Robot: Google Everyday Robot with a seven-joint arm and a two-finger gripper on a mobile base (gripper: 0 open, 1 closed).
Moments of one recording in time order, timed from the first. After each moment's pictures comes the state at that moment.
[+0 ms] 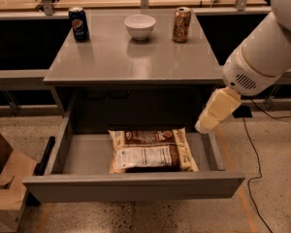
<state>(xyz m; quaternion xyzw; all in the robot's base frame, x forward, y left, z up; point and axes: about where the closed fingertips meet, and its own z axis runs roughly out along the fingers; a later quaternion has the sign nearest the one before) 0.488 -0.168 0.912 -0.48 0.85 0.00 0.21</state>
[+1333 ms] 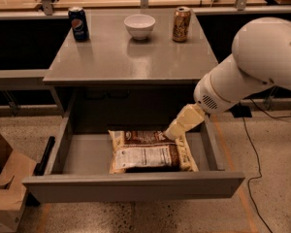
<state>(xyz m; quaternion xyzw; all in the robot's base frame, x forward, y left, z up) 0.517 -0.120 0.844 -0.43 0.86 0.07 0.25</state>
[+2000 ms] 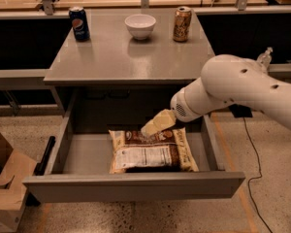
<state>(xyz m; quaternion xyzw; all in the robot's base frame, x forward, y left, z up) 0.564 -0.067 0.775 -0.35 0.88 0.14 0.27</state>
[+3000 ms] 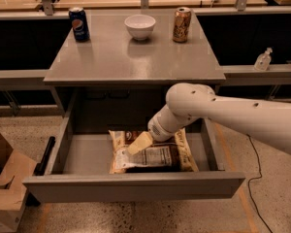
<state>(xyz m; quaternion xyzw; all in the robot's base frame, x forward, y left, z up) 0.573 -0.009 0.647 -0.35 0.90 0.18 0.16</state>
